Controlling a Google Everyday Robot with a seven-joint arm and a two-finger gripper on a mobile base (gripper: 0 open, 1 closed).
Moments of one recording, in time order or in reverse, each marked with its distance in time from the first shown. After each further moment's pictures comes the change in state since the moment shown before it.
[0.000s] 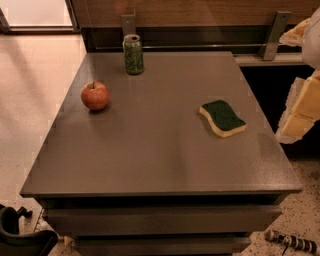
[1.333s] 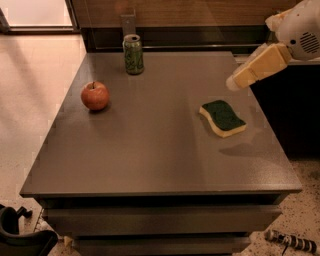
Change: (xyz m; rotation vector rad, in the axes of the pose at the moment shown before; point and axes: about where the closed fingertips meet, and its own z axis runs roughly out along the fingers) arm -0.044 -0.096 0.044 0.107 -0.479 0.311
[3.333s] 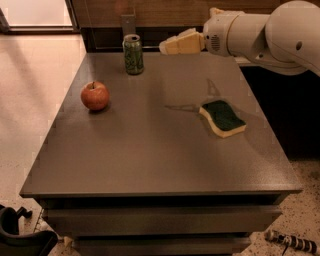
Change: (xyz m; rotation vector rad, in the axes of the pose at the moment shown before) arm -0.104 -0.055 0.146 0.121 -0.505 0.170
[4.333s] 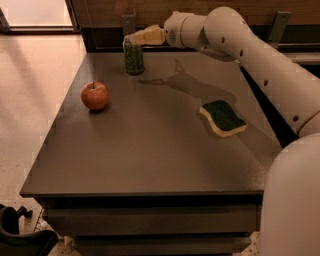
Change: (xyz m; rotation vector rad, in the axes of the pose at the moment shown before) arm 0.016 -0.021 0.158 -0.052 -0.042 0.076
